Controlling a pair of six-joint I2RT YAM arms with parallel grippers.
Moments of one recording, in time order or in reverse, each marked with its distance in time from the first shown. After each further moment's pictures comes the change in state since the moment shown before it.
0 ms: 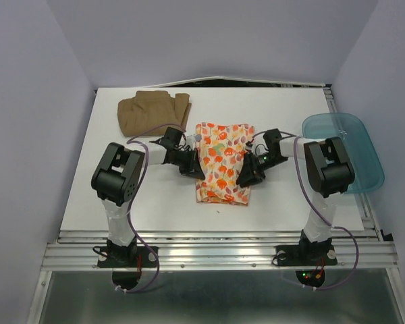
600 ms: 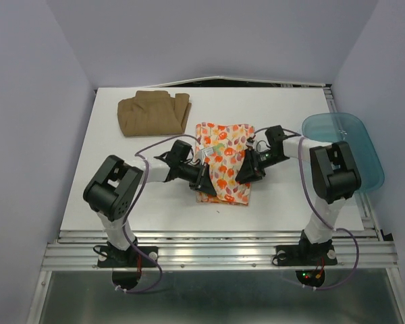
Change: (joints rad) left arm -0.159 -0.212 -0.188 0.196 0.223 -0.045; right arm 0.008 -0.156 -0.002 0.001 -0.042 0.066
